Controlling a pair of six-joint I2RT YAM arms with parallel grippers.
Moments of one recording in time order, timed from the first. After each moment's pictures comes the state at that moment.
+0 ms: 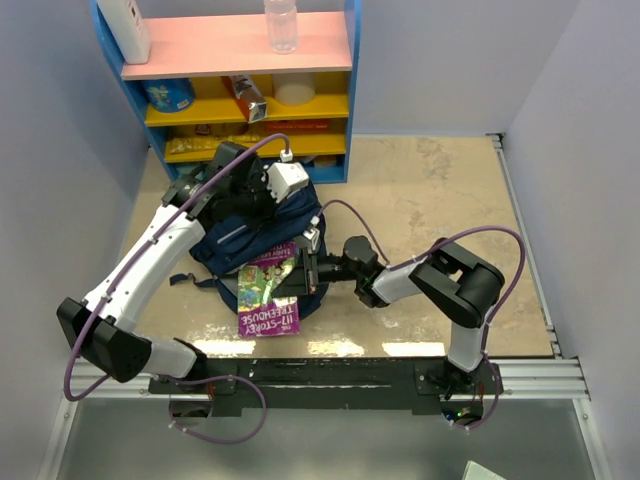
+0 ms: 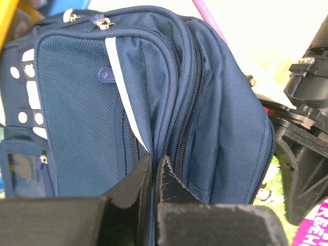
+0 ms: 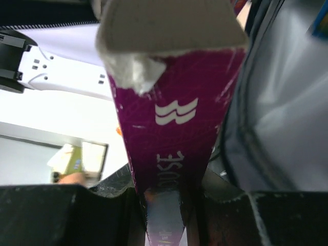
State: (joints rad) left arm -0.50 1.38 1.47 -0.93 0.22 0.46; right arm 0.87 1.86 0.70 1.21 -0.79 1.24
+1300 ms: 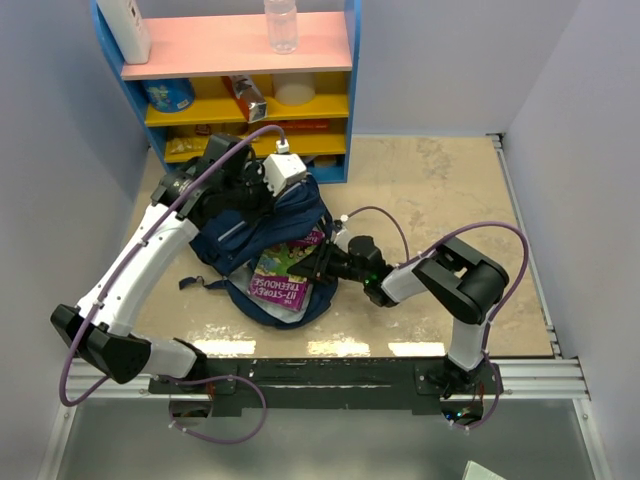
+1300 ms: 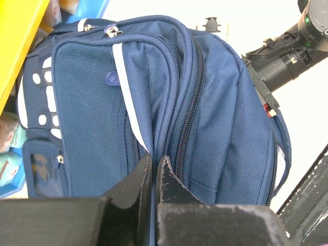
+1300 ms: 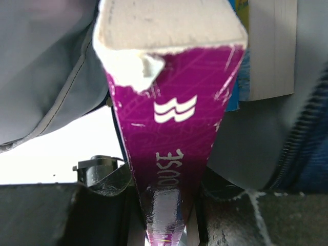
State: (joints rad) left arm -0.50 1.37 1.57 -0.98 0.23 0.45; right arm 0.78 1.86 0.65 0.96 -0.38 1.21
